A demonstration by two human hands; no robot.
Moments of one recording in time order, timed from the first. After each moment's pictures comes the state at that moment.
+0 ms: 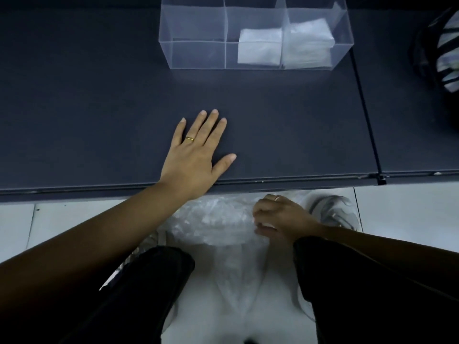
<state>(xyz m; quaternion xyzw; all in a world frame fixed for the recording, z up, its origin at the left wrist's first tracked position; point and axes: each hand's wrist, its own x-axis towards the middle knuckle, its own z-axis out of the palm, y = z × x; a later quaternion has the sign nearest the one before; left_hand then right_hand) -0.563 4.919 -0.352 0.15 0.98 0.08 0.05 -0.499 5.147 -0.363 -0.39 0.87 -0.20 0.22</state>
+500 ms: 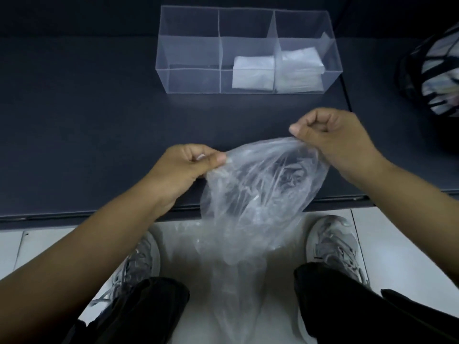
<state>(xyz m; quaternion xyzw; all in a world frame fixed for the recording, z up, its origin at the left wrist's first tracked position) -0.577 4.923 -0.295 -0.11 0.72 0.65 0.21 -0.617 5.175 -0.273 0.04 0.84 -0.53 0.08</state>
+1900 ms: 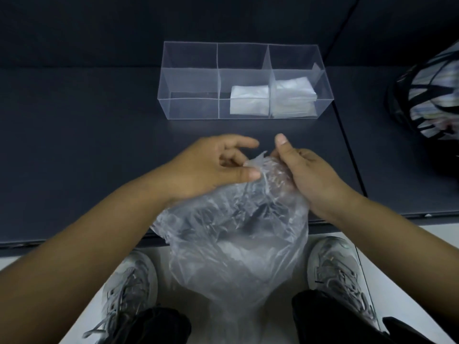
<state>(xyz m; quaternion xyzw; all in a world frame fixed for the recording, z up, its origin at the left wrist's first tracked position) -0.613 4.941 -0.243 0.10 0.77 0.56 0.29 -0.603 5.137 -0.266 0.07 0.78 -0.60 0.19</state>
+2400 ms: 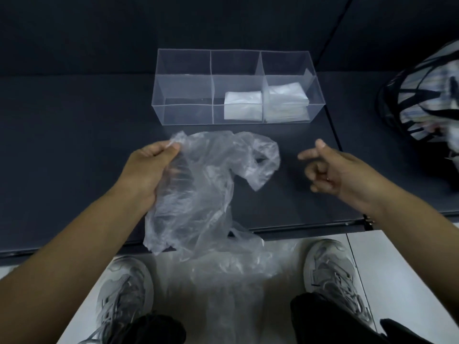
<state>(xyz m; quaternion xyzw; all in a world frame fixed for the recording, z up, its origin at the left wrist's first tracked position) -0.624 4.895 -0.294 -0.27 0.65 0.70 0.11 -0.614 5.213 -0.272 0.12 0.72 -0.64 0.24</state>
